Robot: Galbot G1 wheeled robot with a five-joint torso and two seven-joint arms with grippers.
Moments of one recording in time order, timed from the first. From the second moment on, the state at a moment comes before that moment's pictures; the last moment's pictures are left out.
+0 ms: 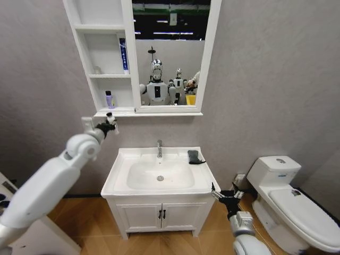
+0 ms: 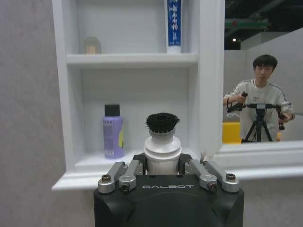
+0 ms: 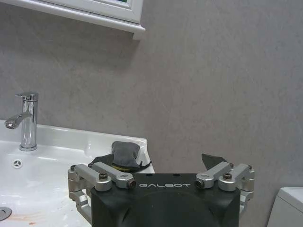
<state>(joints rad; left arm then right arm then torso) 0.13 -0.68 0.02 -1.79 -1.27 0.59 -0.56 -1.60 1.38 0.62 2.10 0.04 -0.10 0.13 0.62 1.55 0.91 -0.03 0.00</state>
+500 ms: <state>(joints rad) -0.32 -0.96 0.29 -1.20 -1.21 0.65 -0.34 -1.65 1.38 0.67 2.13 0.06 -0.08 0.13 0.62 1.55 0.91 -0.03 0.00</state>
